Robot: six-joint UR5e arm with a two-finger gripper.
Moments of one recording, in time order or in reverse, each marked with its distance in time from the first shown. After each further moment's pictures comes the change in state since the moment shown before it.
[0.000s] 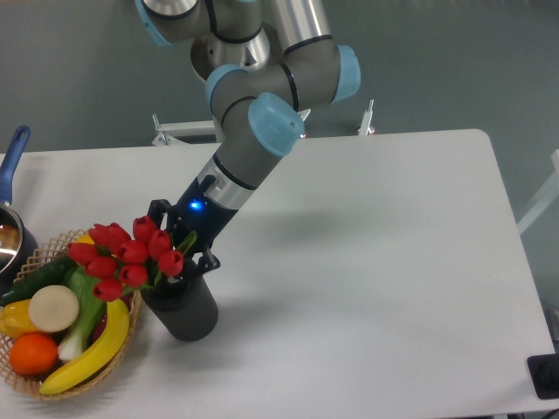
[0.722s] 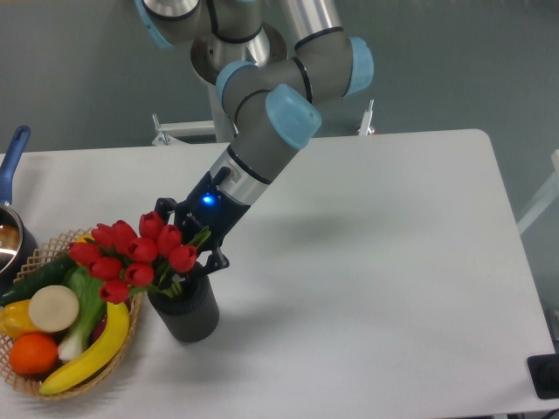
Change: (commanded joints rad) arm 0.054 0.020 0.046 -0.003 -0.089 -0.072
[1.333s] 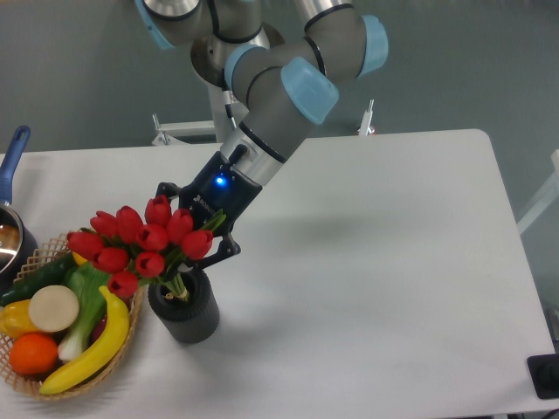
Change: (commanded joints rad) arm 0.014 0.060 0.020 -0.011 -0.037 -0.141
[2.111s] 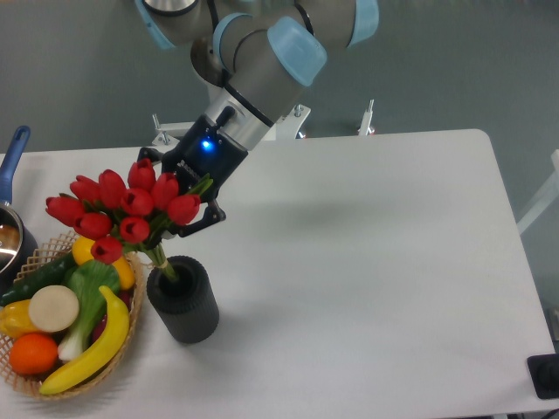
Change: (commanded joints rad) arm -0.006 0.086 -0.029 -0.021 -0.071 -0.144
